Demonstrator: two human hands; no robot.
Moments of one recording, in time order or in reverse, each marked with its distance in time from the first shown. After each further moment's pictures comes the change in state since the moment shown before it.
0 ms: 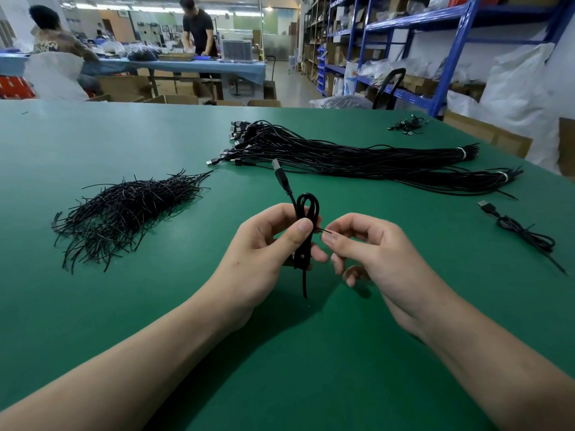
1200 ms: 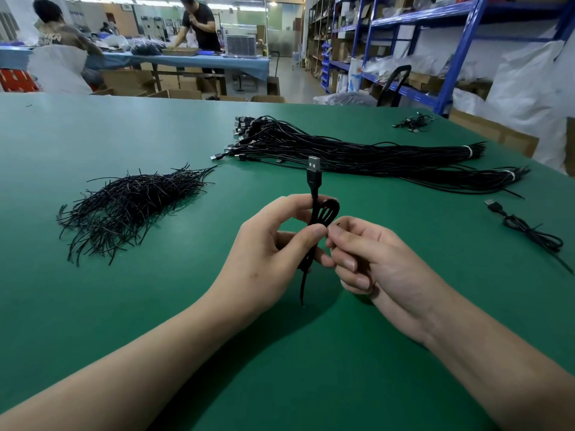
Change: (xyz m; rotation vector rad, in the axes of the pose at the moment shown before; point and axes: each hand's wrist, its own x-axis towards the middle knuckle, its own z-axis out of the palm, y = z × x) left_hand -0.004 -0.002 -0.002 0.245 0.019 0.135; right_hand -0.003 0.002 0.006 0.285 -0.186 0.105
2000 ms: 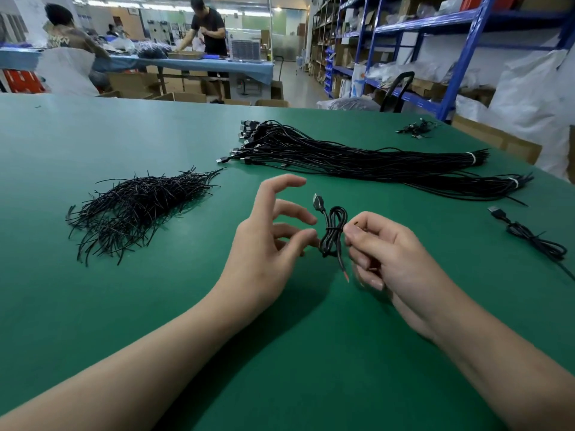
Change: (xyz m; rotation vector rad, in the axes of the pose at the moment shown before) left_hand 0.004 -0.003 -0.008 0.200 0.122 0.040; right_hand 0.004 -0.002 -0.008 -0.210 0.129 -0.125
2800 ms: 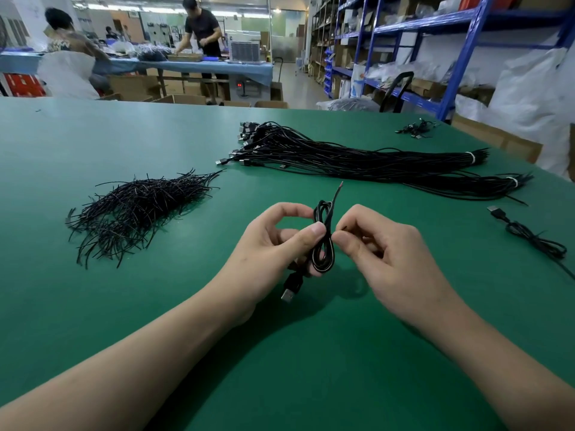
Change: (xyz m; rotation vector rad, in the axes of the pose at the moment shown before) left_hand 0.002 0.006 0.001 -0.449 -0.135 -0.304; right_hand -0.003 -0.004 0.000 -0.645 0.029 -0.449
